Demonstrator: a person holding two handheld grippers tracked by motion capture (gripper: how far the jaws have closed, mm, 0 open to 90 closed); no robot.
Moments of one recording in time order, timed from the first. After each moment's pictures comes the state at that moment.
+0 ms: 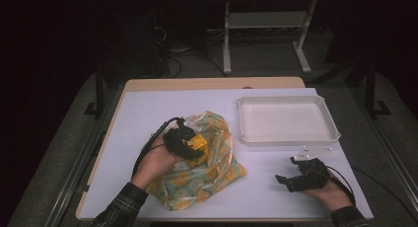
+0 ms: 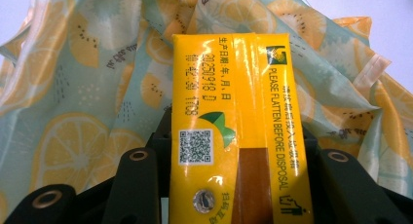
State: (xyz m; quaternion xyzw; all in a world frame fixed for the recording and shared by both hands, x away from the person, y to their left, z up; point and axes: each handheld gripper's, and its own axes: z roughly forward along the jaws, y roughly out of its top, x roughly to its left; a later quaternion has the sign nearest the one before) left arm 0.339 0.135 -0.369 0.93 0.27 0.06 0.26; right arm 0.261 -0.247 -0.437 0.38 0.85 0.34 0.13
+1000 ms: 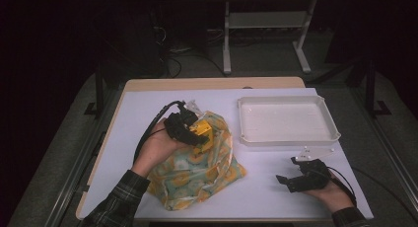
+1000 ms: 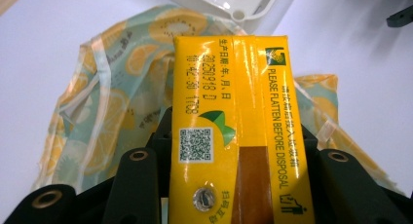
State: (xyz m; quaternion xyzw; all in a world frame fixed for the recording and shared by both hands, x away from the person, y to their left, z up) left arm 0.350 0.122 -0.320 0.92 0.26 0.07 0.29; right arm 0.258 -0.249 -0.436 0.39 0.84 0.35 0.13
